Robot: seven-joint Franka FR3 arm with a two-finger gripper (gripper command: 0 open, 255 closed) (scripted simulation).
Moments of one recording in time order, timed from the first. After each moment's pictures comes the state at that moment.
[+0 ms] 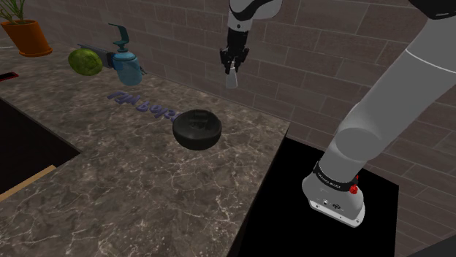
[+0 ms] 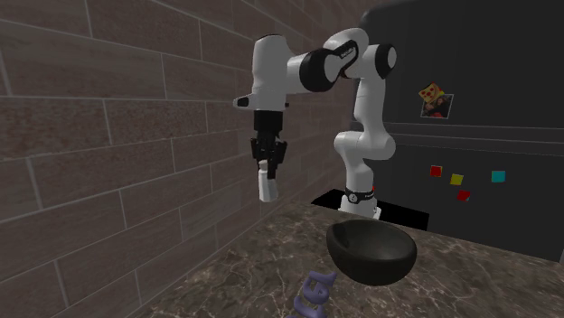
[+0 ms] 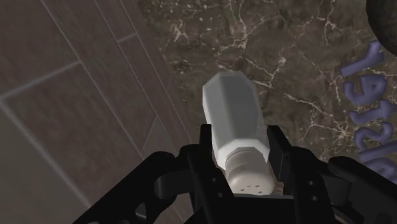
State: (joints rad) arm -0.06 -0.16 -0.06 -2.15 0.03 2.08 0.08
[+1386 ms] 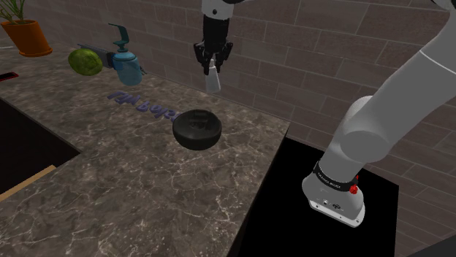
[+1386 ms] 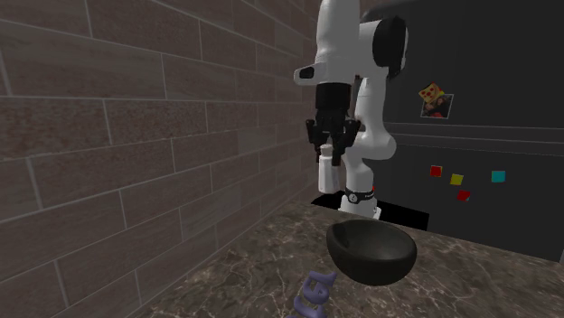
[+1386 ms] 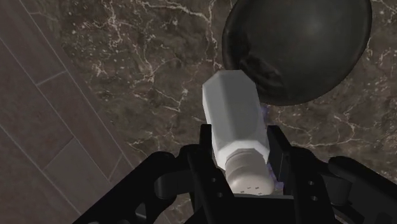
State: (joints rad) arm 0.06 -0.28 0.14 -2.12 0.05 1.94 0.39
